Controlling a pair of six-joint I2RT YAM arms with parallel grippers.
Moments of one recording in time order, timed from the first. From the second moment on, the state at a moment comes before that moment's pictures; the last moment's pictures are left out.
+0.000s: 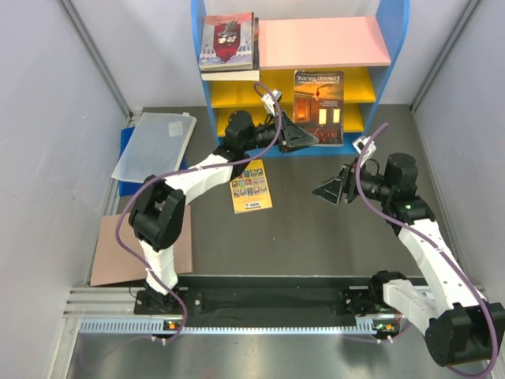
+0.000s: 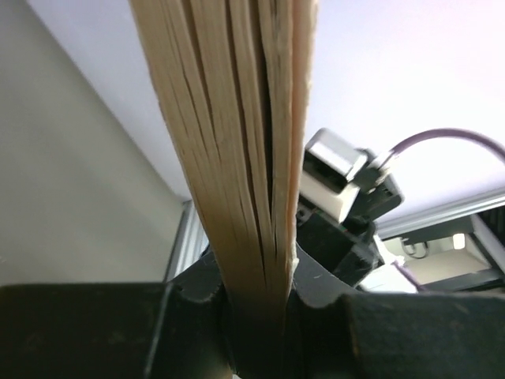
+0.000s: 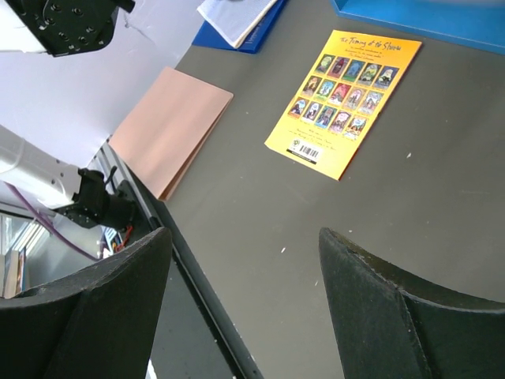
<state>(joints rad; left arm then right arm) -0.60 1.87 1.40 0.65 0.79 -1.27 0.14 0.93 0.75 -0.16 -0.87 0.34</state>
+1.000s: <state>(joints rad) -0.61 2.04 1.75 0.50 0.87 -1.48 0.10 0.91 0.75 -0.17 -0.89 0.33</state>
